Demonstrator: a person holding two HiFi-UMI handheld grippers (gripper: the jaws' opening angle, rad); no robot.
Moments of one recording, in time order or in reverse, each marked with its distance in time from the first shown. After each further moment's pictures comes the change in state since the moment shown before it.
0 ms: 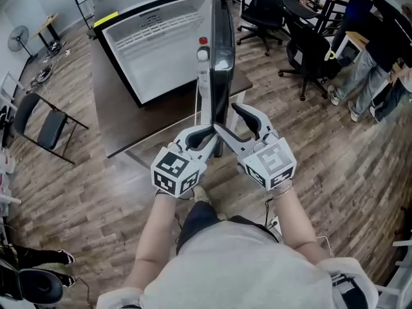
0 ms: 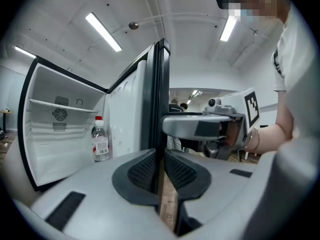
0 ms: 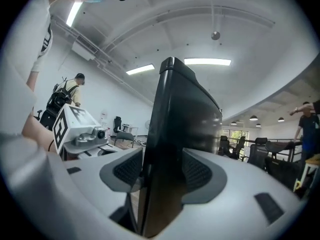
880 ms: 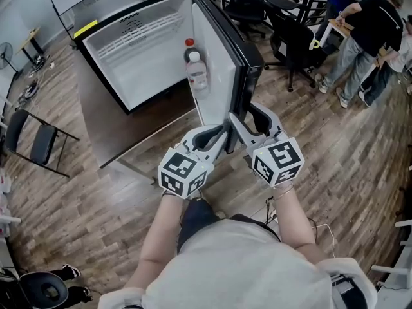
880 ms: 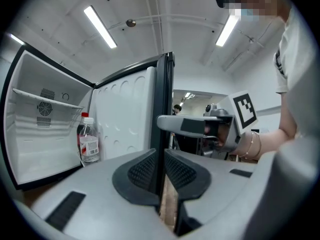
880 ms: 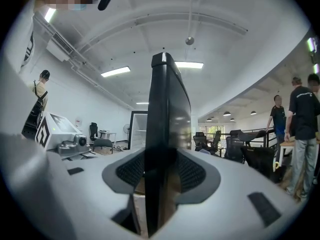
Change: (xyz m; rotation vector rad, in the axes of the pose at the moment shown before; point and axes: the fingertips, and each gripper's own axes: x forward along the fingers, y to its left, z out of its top) left arm 0.036 -0.032 0.003 -0.014 -0.010 -0.109; right arm -0.041 -0.060 -0.022 0.140 -0.002 -0.249
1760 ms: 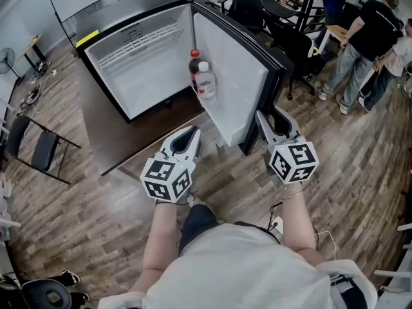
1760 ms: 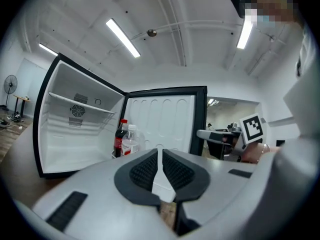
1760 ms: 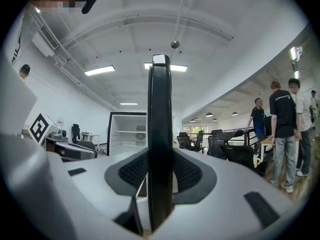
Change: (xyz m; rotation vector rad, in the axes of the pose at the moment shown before) left arm -0.036 0.058 0.012 -0.120 -0.072 0.251; right arm -0.032 -0.080 -0.009 0.059 -0.006 -0.187
